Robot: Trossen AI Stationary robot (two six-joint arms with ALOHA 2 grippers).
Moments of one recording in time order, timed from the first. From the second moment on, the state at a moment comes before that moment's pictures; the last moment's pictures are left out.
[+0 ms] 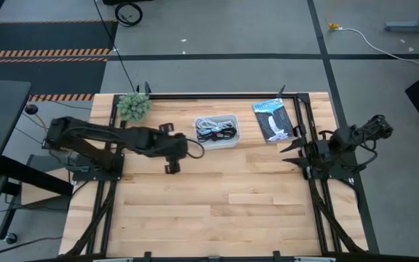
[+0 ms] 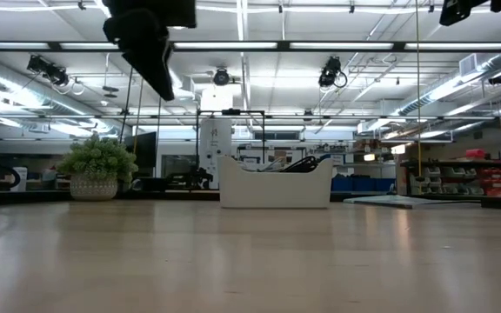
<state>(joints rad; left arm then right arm) -0.10 1.46 1.22 -0.92 -0.40 -0.13 0.41 0.19 0.35 -0.01 0.21 -0.25</state>
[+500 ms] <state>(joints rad) -0.08 0.92 0.73 -0.58 -0.44 -0.30 0.41 0.18 0.30 0.05 0.10 -0.28</state>
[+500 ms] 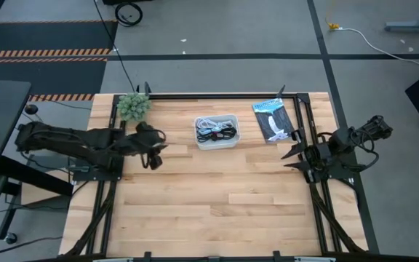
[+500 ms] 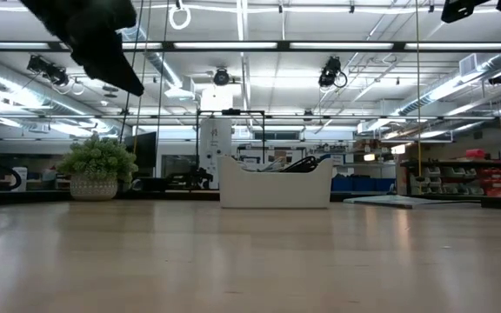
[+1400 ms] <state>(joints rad) -0.09 0.49 0.17 -0.06 -0.50 -0.49 0.26 0.18 0.22 0.11 -0.02 -0.24</state>
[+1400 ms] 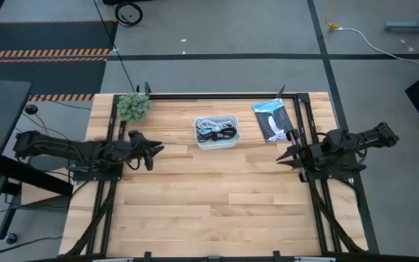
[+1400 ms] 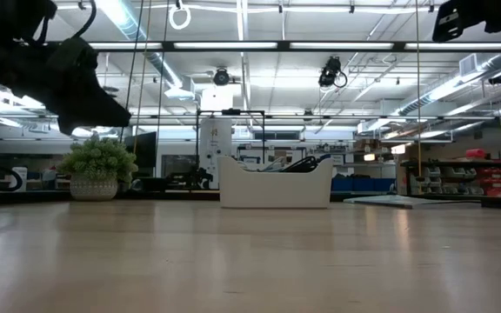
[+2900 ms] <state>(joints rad) -0.18 0.49 0.07 0.10 -0.31 -0.31 0.08 0.18 0.21 0.14 -0.40 -0.15</state>
